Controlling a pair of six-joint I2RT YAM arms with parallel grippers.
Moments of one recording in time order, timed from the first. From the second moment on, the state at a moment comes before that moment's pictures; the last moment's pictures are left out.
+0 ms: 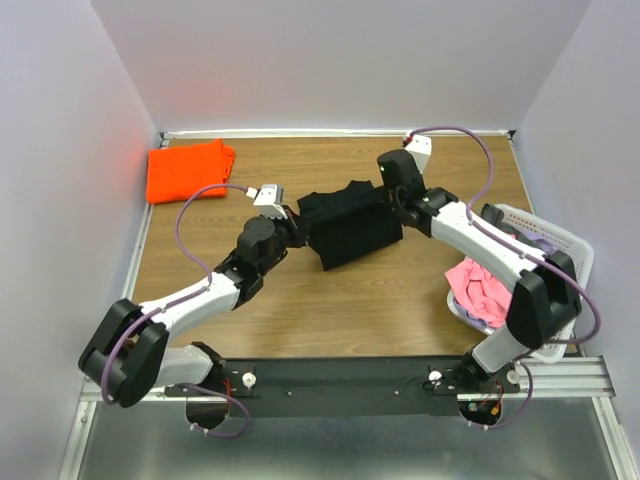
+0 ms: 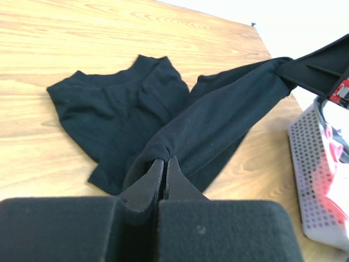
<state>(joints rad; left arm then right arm) -0.64 1.22 0.56 0.51 -0.15 -0.55 0.59 1.54 1.25 -0.34 0.61 0.53</state>
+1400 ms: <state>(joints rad) -0.38 1.73 0.67 0.83 0.18 -0.62 0.40 1.88 1.31 0.03 -0.15 0.31</state>
